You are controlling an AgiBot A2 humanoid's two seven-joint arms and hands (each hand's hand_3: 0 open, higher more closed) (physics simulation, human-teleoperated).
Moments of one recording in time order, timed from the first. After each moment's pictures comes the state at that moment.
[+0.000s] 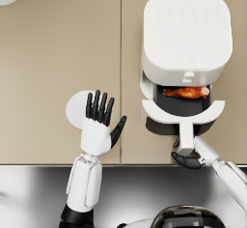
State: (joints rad) left arm 0.36 1.25 0.10 -1.93 2.28 0.00 0.00; right arm 0.45 -0.89 0.84 1.60 1.29 0.00 0.01
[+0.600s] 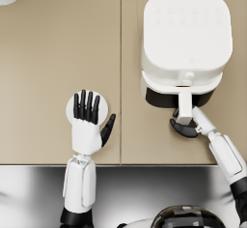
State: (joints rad) left arm 0.32 1.26 0.01 -1.90 2.28 0.00 0.00; right arm 0.69 -1.16 0.76 1.13 1.29 0.12 0.01
